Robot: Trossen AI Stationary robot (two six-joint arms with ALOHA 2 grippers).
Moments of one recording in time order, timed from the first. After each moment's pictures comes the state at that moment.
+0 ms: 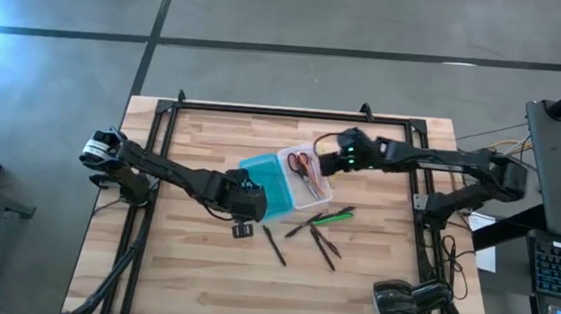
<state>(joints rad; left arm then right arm) -0.19 1.60 1.22 -0.81 -0.29 -0.32 -0.35 1.39 0.83 -0.30 0.05 0.83</state>
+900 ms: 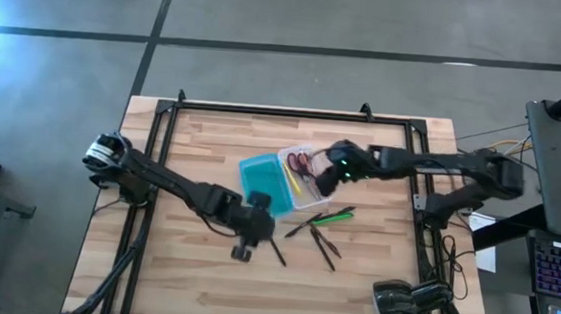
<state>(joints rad) -0.28 1.65 1.20 -0.49 -0.09 0.03 -0.22 1.40 0.89 -0.41 0.09 0.58</state>
